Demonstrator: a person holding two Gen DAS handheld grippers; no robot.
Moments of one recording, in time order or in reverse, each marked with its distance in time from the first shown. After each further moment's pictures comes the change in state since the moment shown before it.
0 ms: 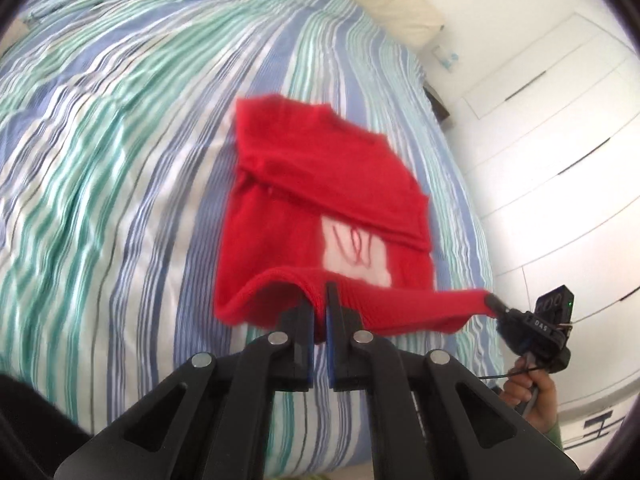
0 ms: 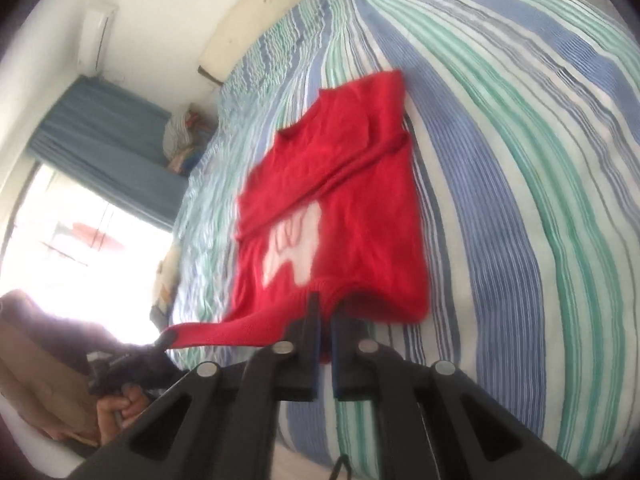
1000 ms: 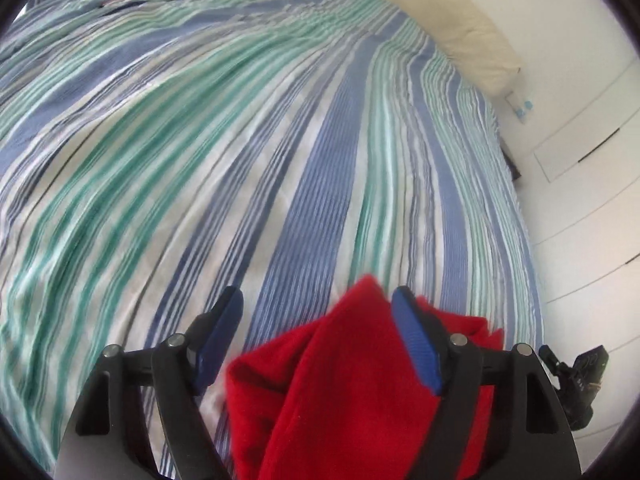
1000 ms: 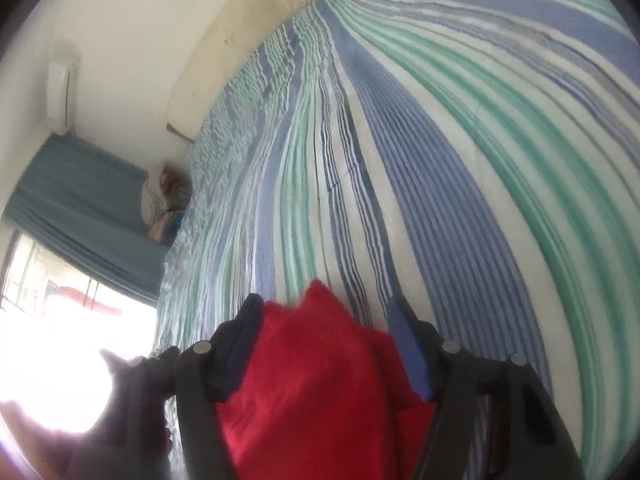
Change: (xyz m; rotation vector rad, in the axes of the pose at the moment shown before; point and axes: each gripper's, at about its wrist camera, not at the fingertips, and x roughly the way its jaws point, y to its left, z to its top) left arm 0.168 0.034 0.223 -0.089 -0.099 0.165; right arm 0.181 -0.040 0.270 0.055 -0.105 -0.033
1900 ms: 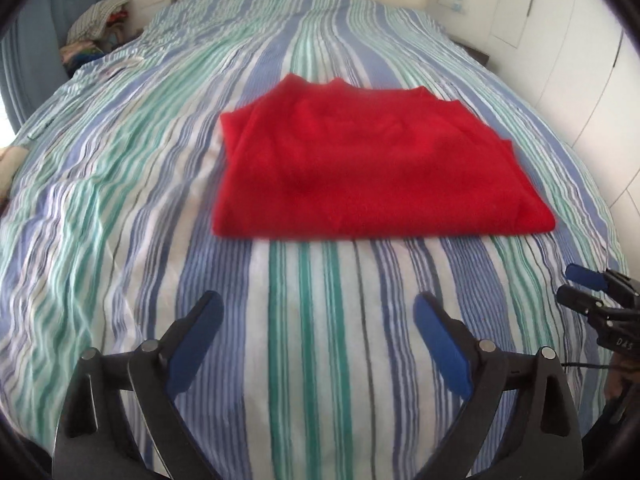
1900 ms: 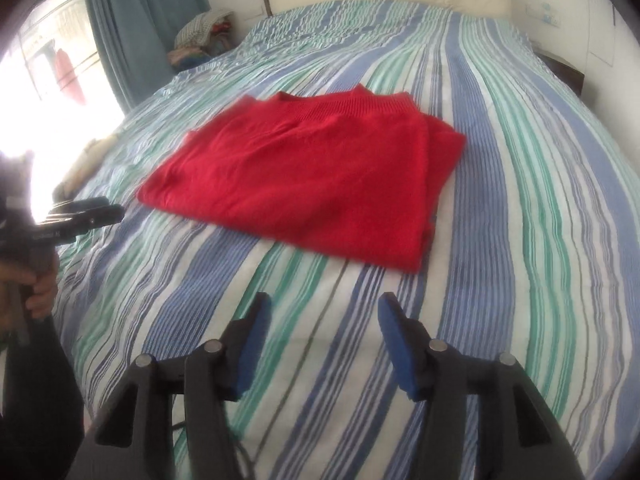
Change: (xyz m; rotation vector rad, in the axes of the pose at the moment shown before) left arm -0.087 -0.052 -0.261 0.413 0.001 0.227; right arm -0.116 0.051 -0.254 -0.654 0.155 -0.260
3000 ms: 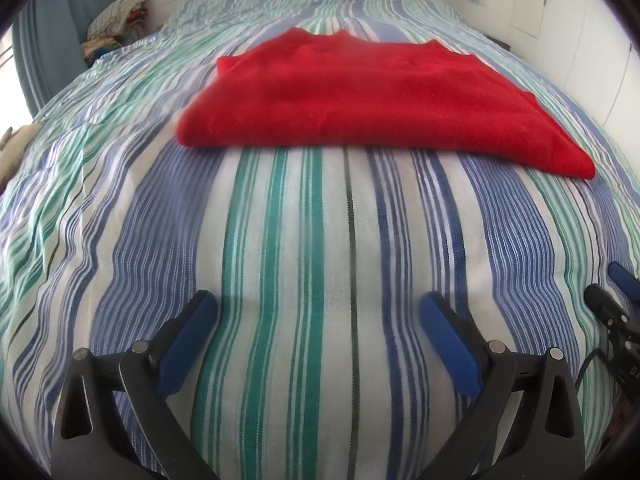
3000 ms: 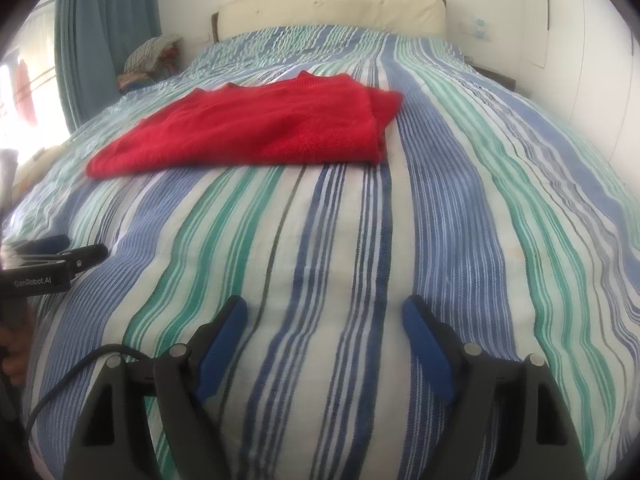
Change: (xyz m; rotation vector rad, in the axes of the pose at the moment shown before) left arm 0.043 -0.019 -0.052 -0.012 -0.024 0.102; right arm 0.017 0.011 -0.082 0.064 -0.145 -0.240
